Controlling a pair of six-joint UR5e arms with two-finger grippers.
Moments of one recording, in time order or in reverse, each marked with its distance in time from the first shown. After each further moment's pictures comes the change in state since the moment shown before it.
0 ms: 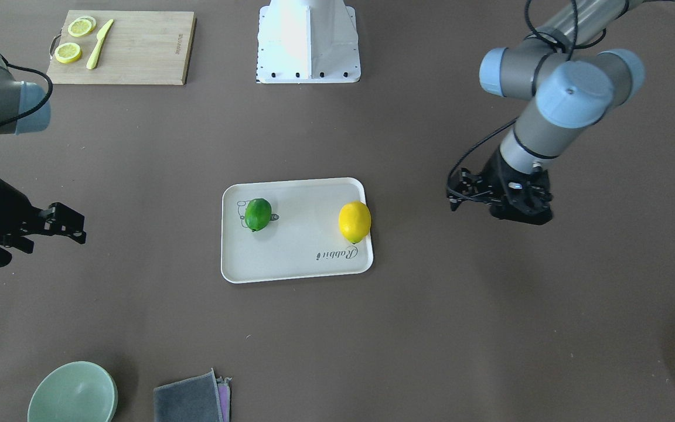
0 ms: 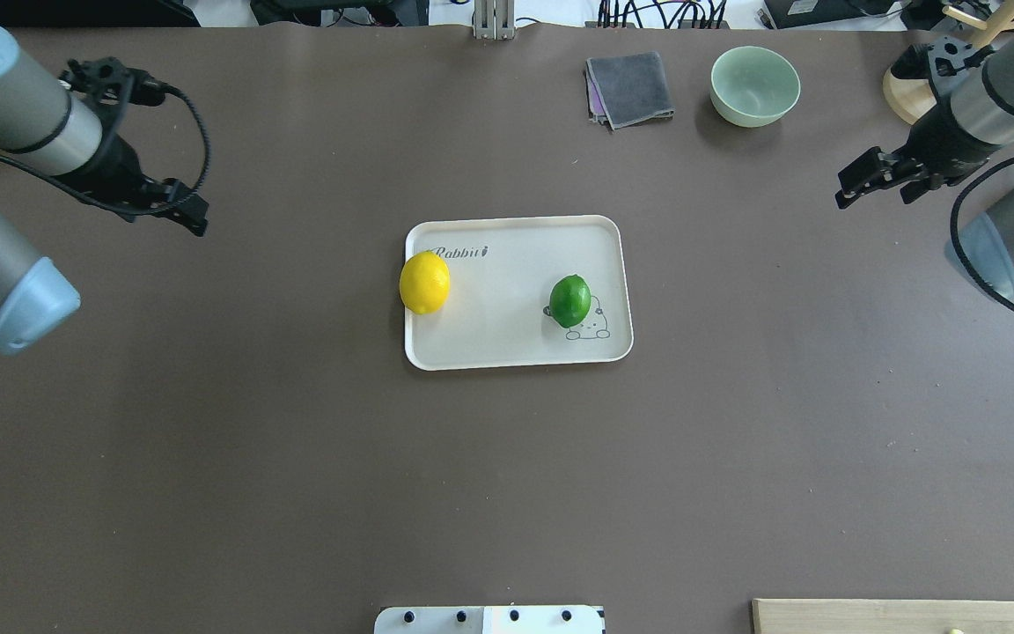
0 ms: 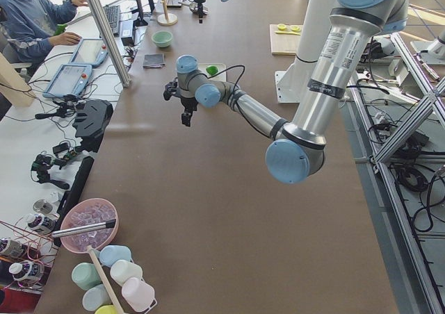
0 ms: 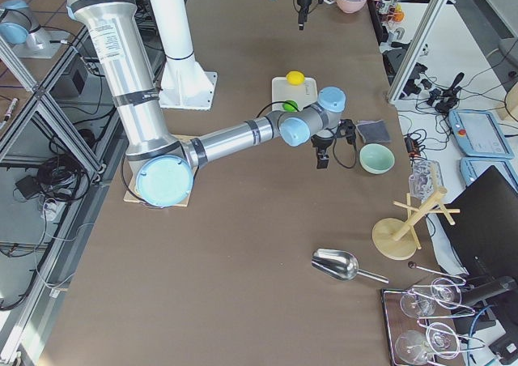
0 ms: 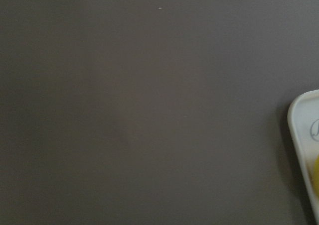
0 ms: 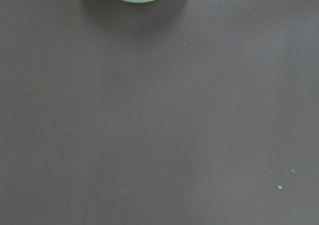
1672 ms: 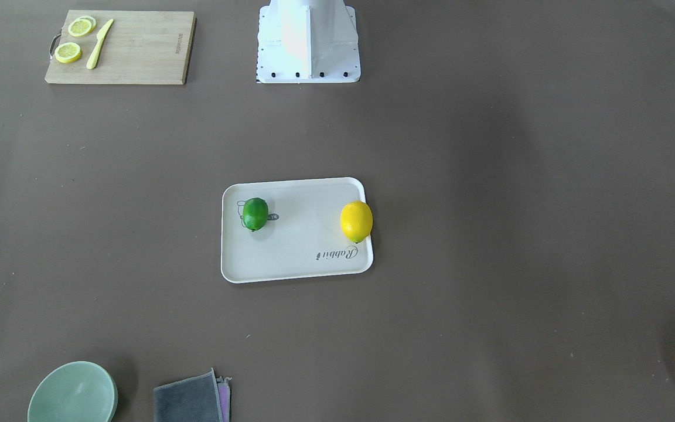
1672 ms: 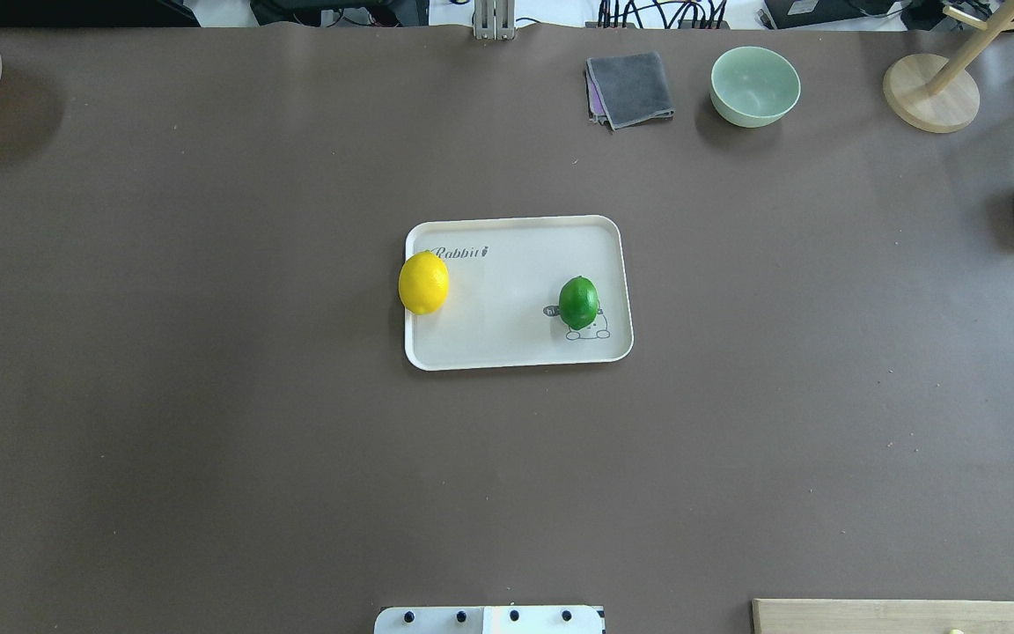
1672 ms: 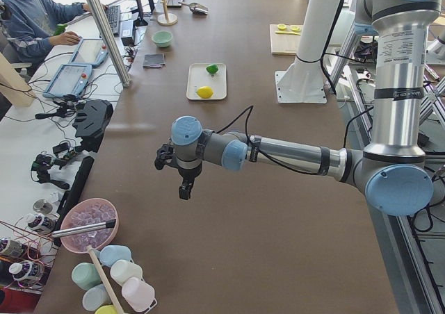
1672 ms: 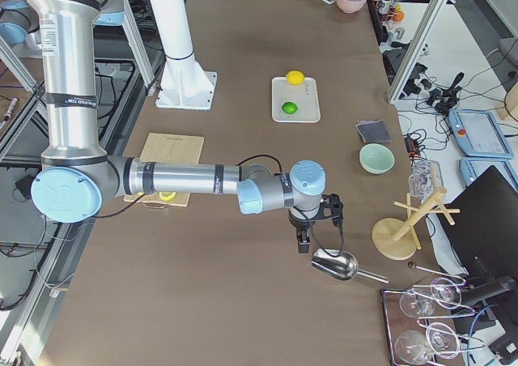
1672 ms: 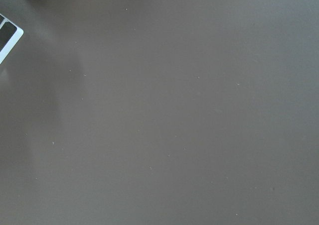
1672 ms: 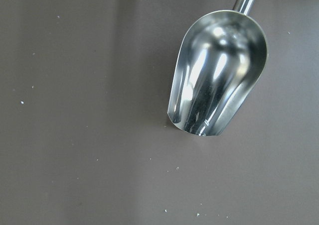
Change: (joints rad) left arm -0.402 0.333 0.001 0.010 -0.131 0.454; right arm 0.310 -0.268 -0.034 0.001 -0.001 -0.363
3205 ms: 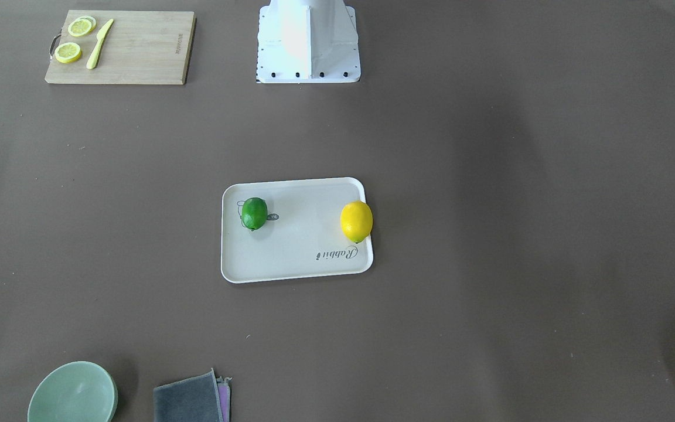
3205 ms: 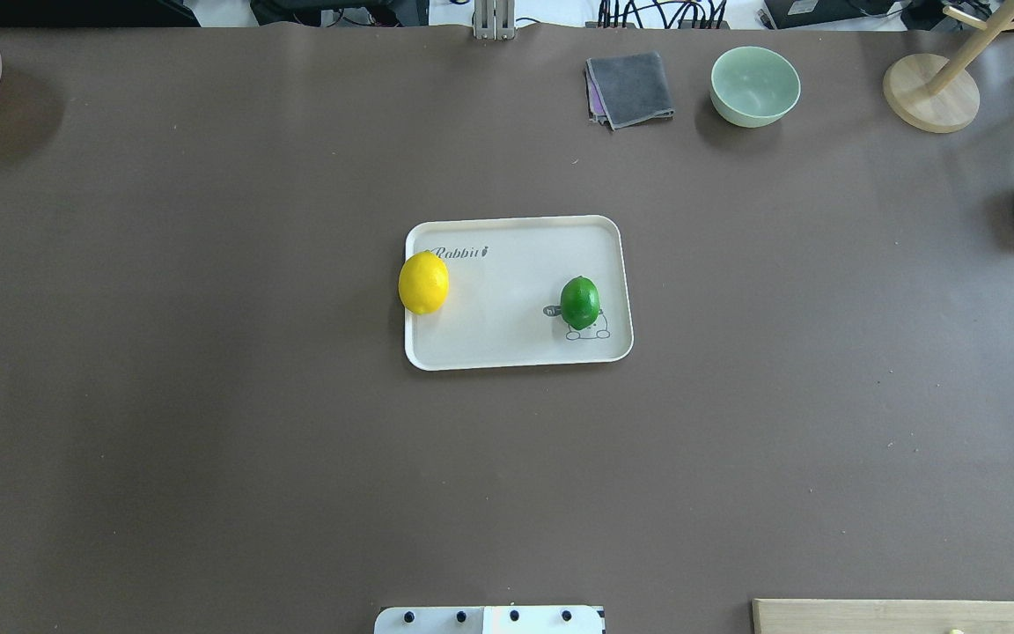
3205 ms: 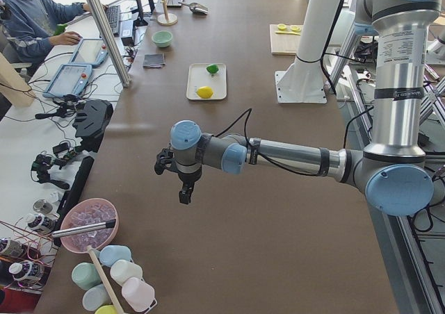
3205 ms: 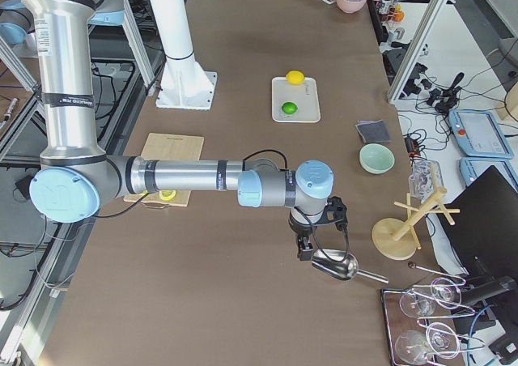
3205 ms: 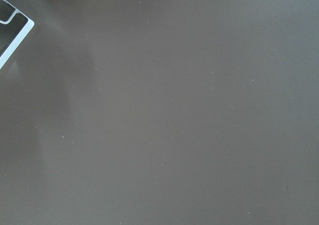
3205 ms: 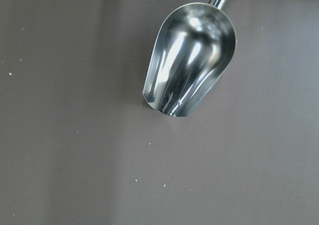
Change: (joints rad) left arm -0.001 0.000 0.022 -0.001 0.010 0.008; right arm 0.087 0.028 0.030 -0.222 -0.008 -0.250
